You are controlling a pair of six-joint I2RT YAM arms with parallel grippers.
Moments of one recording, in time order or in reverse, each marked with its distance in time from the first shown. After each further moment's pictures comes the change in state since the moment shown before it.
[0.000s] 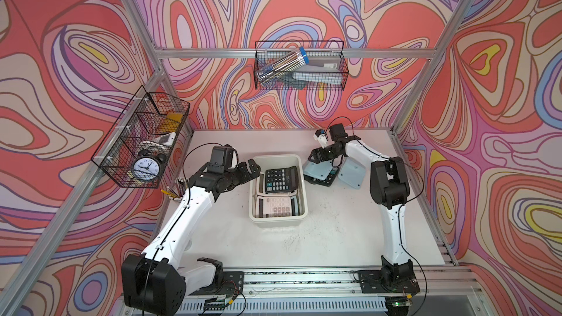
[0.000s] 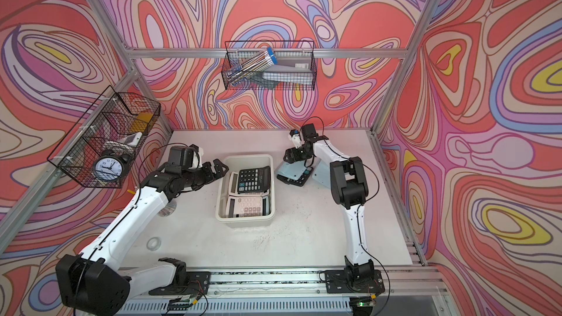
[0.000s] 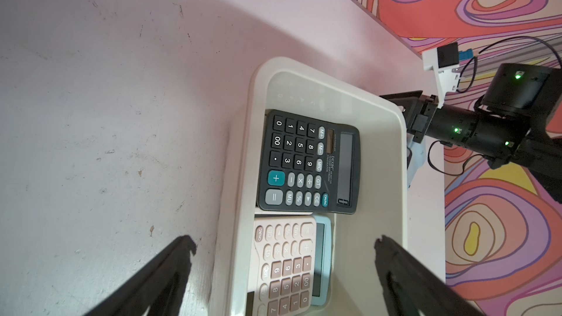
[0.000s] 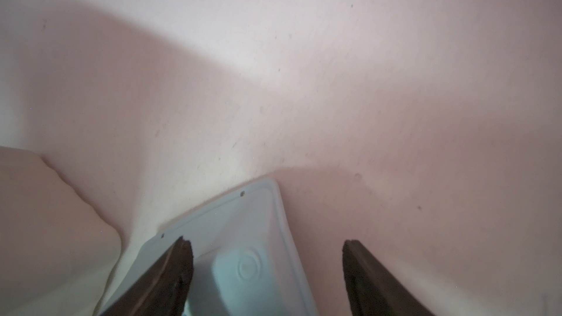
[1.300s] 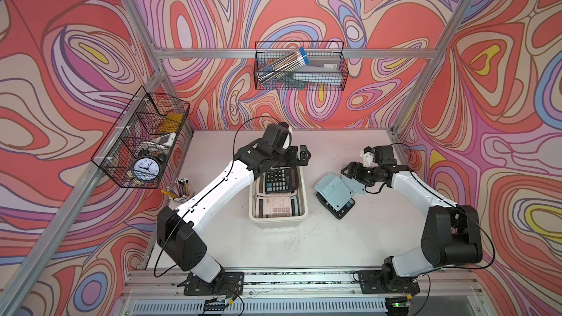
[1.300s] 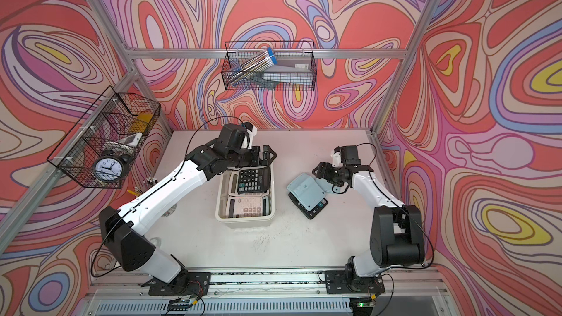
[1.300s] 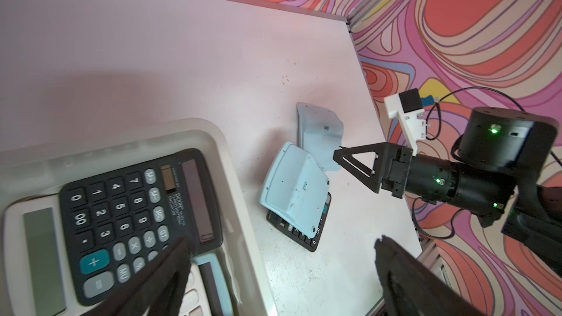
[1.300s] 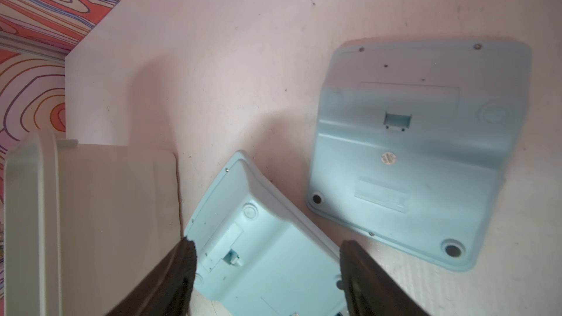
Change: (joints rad) left arm -0.456 0.406 0.544 0.000 -0.094 0.047; right arm -0.262 -0.731 -0.773 0.119 -0.070 0.475
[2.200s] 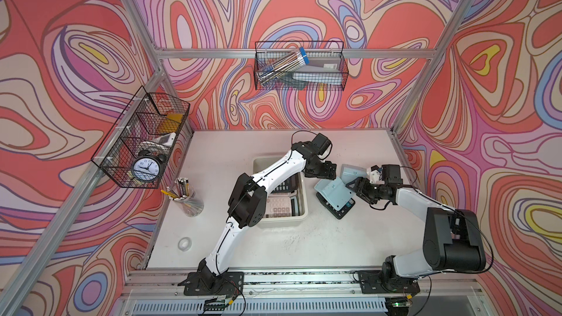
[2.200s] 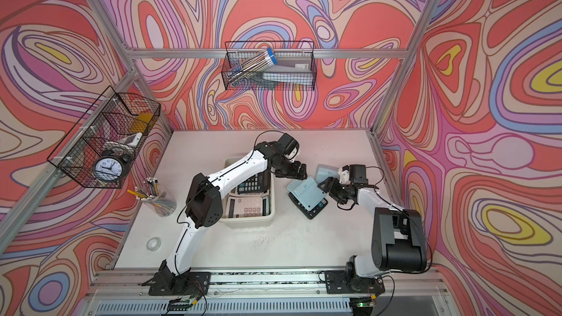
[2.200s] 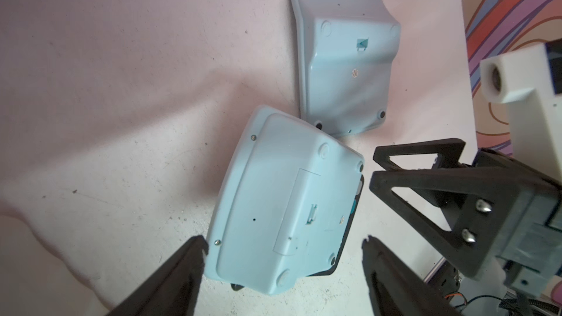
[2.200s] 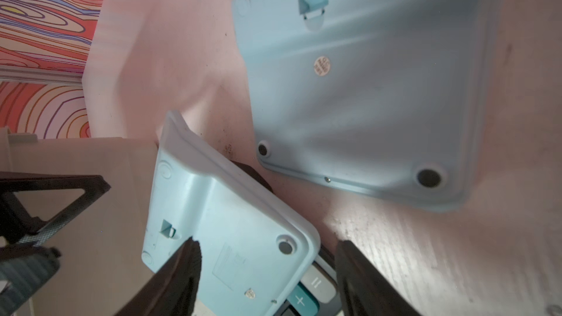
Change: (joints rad) left arm -0.096 0.695 0.548 -0.255 0.127 0.084; right arm -0.089 -0.015 -0.270 0.218 -0.152 0.102
